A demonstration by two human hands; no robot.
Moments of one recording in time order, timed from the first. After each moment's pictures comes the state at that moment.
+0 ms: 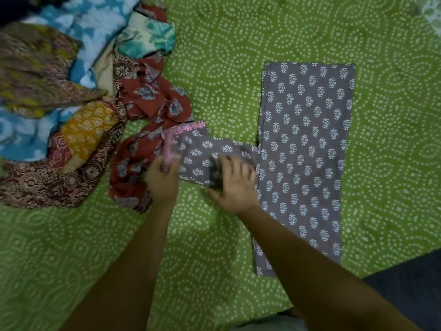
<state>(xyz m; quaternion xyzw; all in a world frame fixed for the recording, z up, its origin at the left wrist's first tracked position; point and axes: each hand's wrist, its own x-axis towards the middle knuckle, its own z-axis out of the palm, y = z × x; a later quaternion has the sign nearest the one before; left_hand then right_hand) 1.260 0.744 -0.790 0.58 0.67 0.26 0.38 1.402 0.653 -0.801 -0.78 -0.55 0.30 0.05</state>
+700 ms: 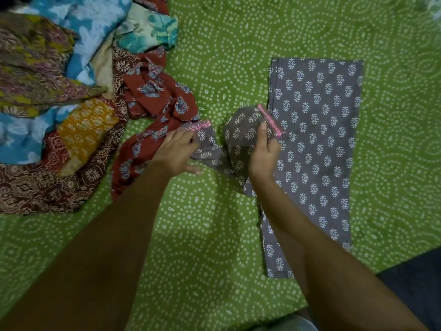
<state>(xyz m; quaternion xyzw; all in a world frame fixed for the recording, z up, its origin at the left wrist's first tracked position) 1.262 0.834 -0.823 0.93 0.28 -0.21 0.13 1.423 0.714 -0.797 -0.75 -0.05 0.29 0.59</state>
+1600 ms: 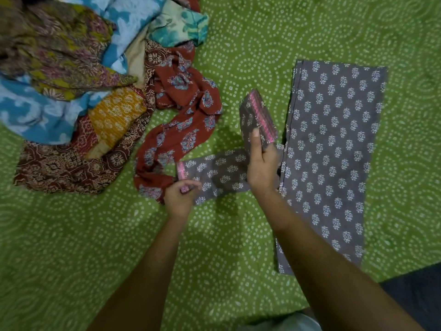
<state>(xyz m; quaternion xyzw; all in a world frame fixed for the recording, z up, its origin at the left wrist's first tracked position) 1.187 0.712 -0.828 0.51 0.67 0.20 0.50 1.369 0.704 -0.756 -0.77 -0.19 0.32 0.51</state>
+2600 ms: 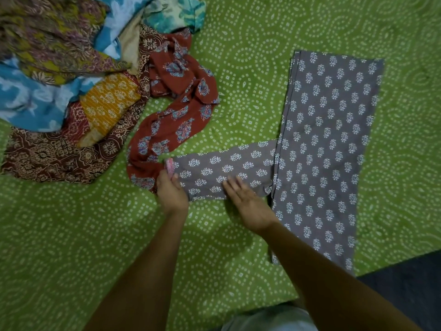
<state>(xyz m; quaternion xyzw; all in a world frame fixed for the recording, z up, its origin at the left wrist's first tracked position) 1.187 0.699 -0.850 0.54 0.76 0.16 0.31 1.367 0.596 -0.824 -0.63 -0.67 0.39 -0.03</state>
